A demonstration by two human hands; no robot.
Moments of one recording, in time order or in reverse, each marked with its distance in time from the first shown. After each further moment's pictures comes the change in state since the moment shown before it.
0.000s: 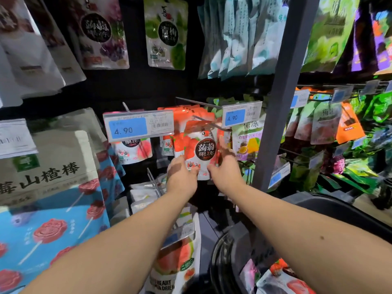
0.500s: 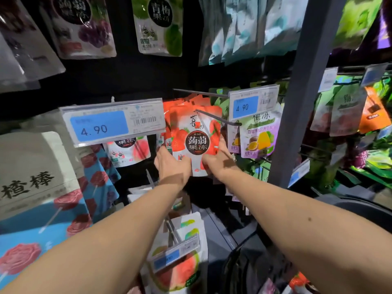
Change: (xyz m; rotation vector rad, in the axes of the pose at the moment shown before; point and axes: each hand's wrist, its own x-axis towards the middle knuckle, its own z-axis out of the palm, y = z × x) left_hand 0.057 -0.020 0.007 -0.172 0.142 -0.141; right_hand 0.049 0.016 0.032 0.080 -0.197 0.310
